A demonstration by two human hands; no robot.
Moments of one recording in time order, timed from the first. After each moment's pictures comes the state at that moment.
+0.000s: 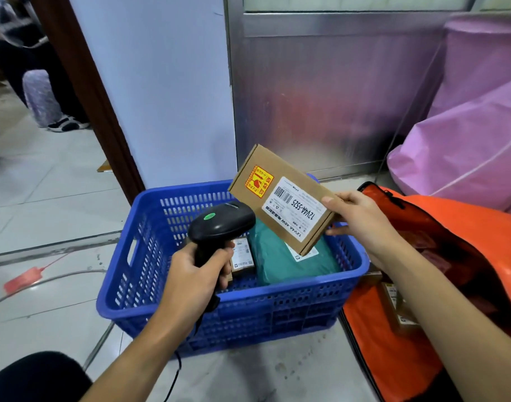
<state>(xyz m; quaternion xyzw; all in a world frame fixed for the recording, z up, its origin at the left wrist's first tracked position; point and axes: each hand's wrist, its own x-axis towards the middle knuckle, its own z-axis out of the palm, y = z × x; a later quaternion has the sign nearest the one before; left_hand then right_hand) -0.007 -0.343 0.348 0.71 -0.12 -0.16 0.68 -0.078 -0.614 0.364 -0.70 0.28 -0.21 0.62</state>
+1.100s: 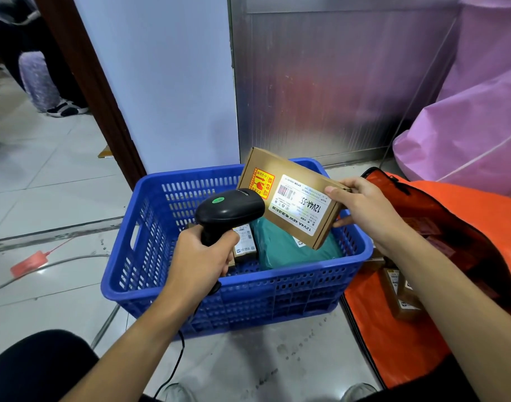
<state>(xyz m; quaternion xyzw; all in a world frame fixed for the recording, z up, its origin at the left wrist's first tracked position) -0.005 -0.344 0.350 0.75 -0.14 -0.18 0.62 -0.082 -0.612 0.360 -0.75 0.28 -0.19 0.57</state>
